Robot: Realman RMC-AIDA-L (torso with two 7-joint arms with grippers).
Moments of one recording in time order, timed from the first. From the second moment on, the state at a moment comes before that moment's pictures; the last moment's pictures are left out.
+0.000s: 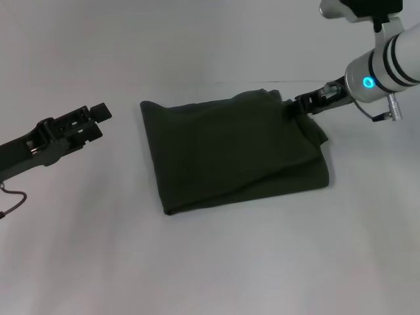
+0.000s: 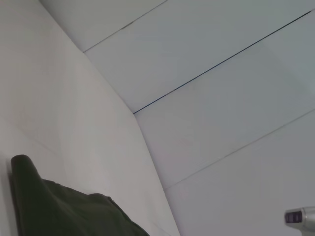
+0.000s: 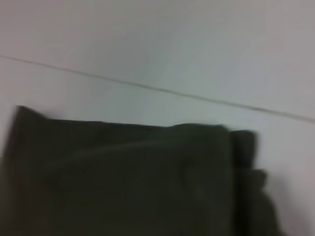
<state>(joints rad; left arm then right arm) -0.45 -2.10 0.44 0.72 1.87 1.56 -2.19 1.03 2.03 -1.03 -0.59 -2.68 -0.95 2.72</state>
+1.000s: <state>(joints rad) -0.45 -2.10 0.45 0.69 1.87 1.55 -2.16 0.98 2.04 -0.98 -0.45 -2.51 -0.85 2.65</state>
